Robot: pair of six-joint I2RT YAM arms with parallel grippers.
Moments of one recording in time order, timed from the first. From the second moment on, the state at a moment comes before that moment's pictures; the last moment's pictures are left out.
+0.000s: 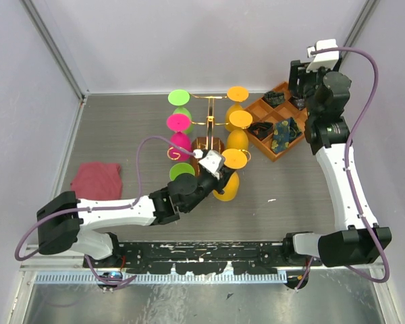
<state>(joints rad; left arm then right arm) -1.23 1.39 0.83 0.61 -0.42 -0.12 0.06 1.27 1.41 -0.02 0.13 -0.22</state>
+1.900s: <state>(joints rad) -1.24 1.64 0.87 0.92 -0.30 0.03 0.06 1.23 1.36 -0.02 0.16 -0.31</state>
